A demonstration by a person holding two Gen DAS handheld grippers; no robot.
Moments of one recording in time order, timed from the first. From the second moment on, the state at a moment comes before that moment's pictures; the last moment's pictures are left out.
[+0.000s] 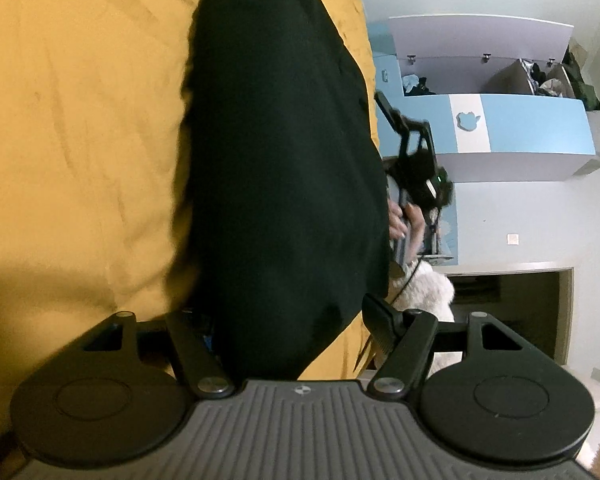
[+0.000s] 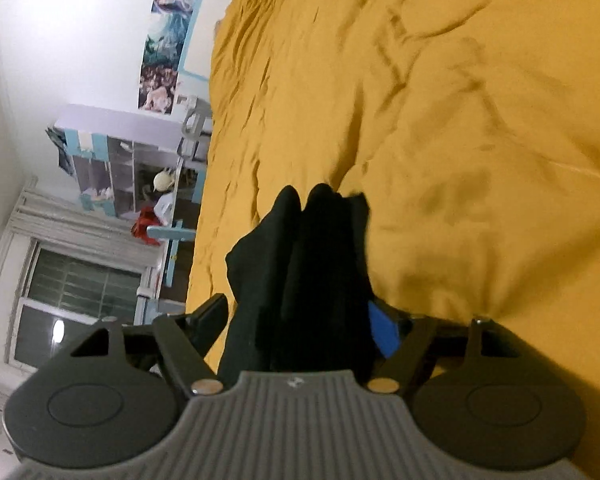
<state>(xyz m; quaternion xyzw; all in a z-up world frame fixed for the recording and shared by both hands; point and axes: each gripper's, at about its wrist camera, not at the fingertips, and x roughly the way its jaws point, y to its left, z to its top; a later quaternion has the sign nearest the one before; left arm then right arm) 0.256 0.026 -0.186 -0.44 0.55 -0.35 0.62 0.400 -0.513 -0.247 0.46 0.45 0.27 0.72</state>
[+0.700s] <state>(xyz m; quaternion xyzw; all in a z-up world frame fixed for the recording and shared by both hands) 0.253 0.028 -0.196 -0.49 0.53 -0.33 0.61 0.427 -0.475 -0.235 0.39 0.45 0.24 0.77</state>
